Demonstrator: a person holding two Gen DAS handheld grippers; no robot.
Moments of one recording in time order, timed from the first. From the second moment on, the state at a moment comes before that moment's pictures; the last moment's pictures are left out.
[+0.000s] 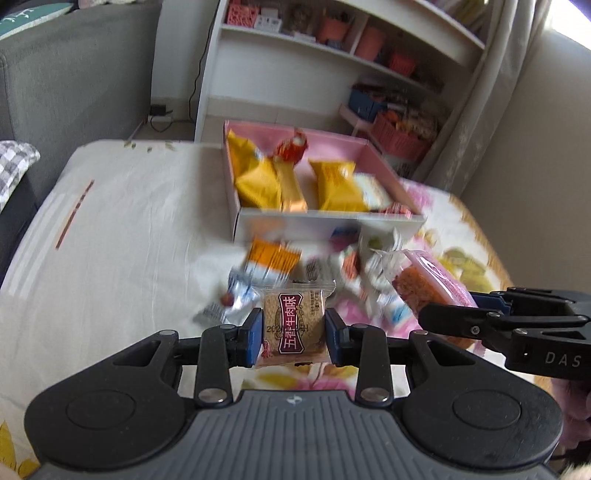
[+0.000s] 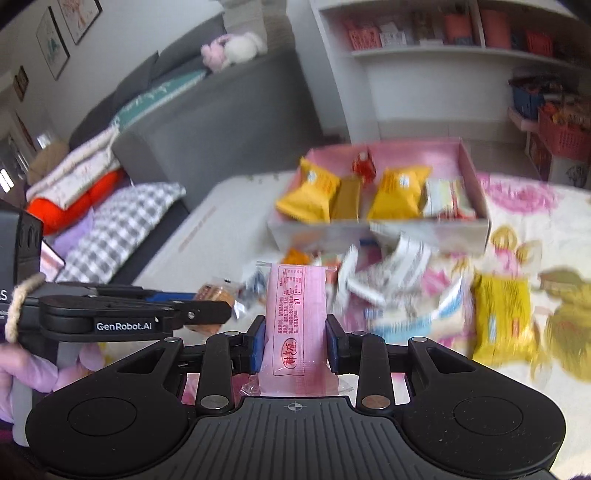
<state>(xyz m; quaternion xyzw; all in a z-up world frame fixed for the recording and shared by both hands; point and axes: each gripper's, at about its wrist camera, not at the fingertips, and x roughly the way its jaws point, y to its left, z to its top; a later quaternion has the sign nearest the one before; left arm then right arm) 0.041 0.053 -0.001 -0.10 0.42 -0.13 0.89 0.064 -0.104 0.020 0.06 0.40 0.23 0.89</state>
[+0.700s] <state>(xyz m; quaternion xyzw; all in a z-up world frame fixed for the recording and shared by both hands) 0.121 0.045 0.011 -0.15 0.41 -0.11 0.89 0.173 -0.140 0.026 0.16 0.39 0.14 0.90</state>
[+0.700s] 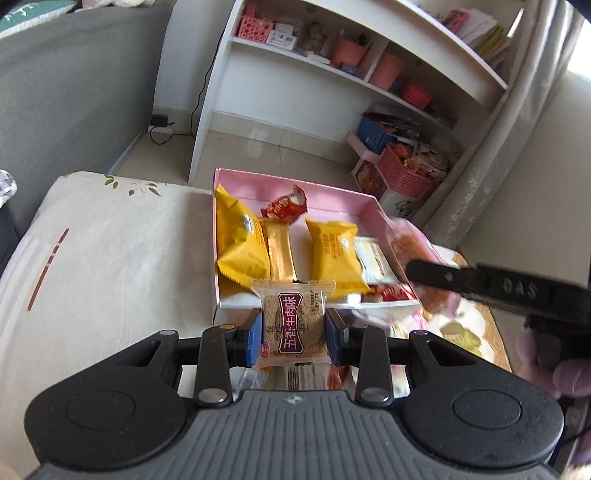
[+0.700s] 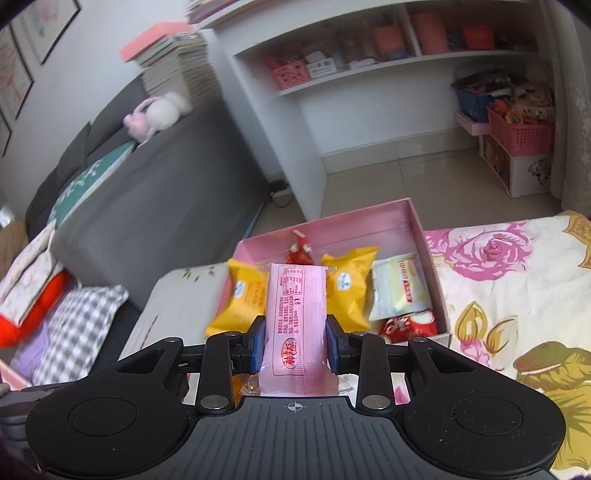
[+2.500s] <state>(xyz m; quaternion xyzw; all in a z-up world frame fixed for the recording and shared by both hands) 0.155 -0.001 -0.018 -0.10 0.37 -0.15 0.91 0.182 -0.169 0.014 0.18 0.36 0.09 0.91</state>
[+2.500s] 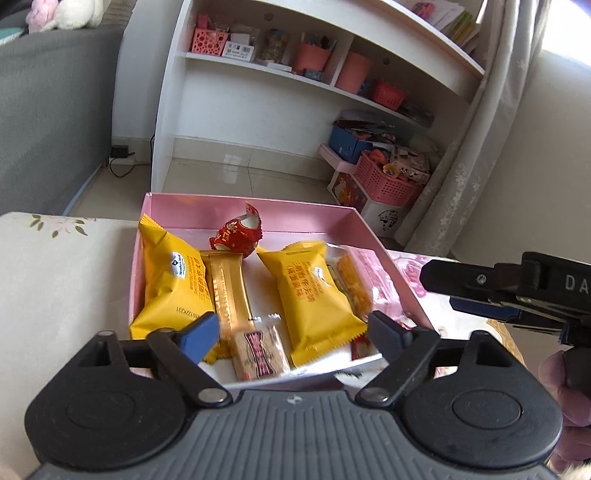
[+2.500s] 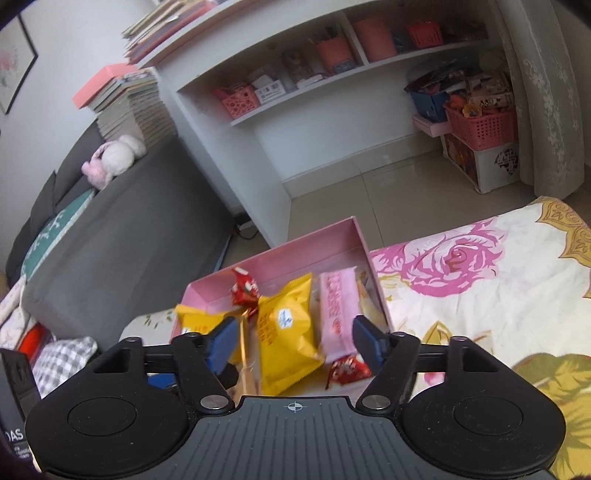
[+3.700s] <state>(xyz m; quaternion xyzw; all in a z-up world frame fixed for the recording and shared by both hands) 0.065 0.074 -0.039 -0.01 0.37 -0.09 0.92 0.074 -0.119 -0.004 0.03 0.31 0.12 0.94</state>
